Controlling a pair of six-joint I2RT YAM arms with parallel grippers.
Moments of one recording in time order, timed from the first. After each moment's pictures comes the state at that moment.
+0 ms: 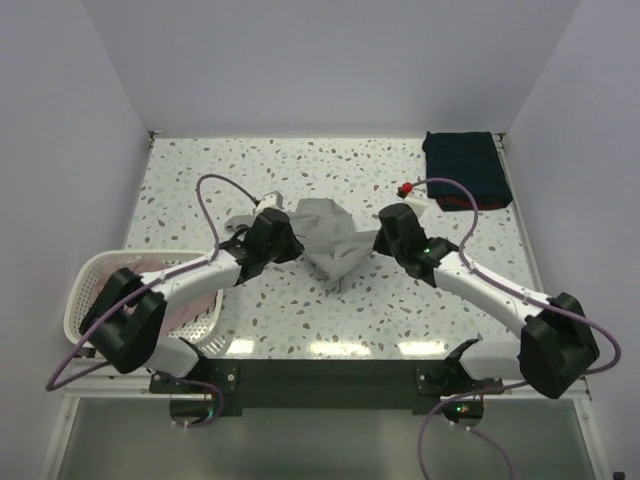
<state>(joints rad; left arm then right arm) -0.65 1.51 0.80 -0.01 -0.13 -0.82 0.63 1.35 0.86 -0.22 0.38 0.73</state>
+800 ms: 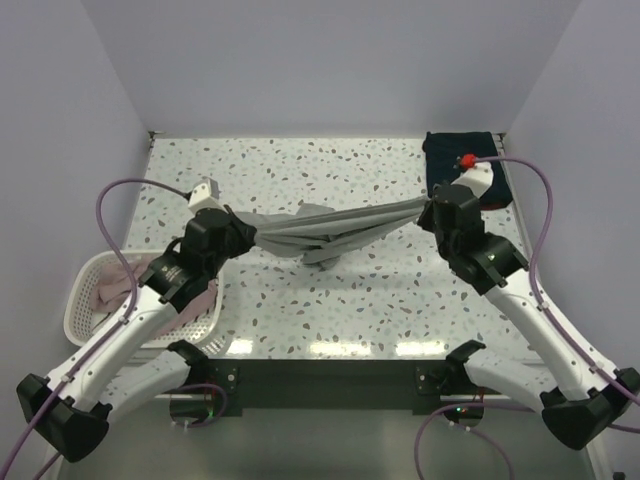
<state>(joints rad) -0.56 0.89 0.87 -0.48 -0.36 -0.80 0.54 0.97 1.04 -0.56 0.59 0.59</state>
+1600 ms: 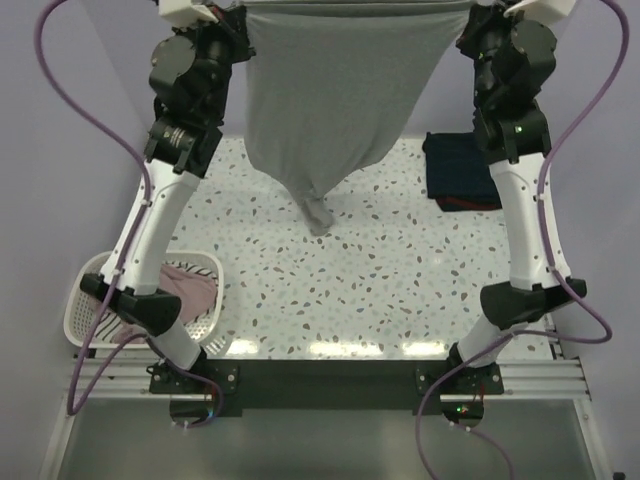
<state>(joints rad) -0.41 1.70 2.18 -0.13 -0.33 -0.30 0.22 1.72 2.30 -0.30 0.39 0.33</state>
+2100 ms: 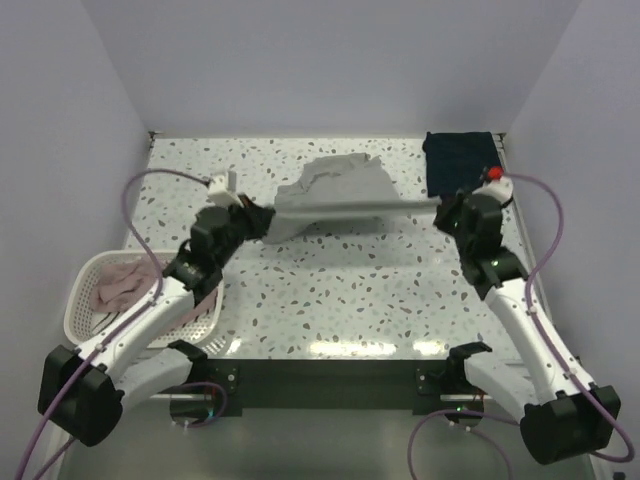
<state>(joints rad) -0.45 1.01 0.78 0.14 -0.12 -0.57 0.22 0.96 0.93 -0.23 0.31 0.55</state>
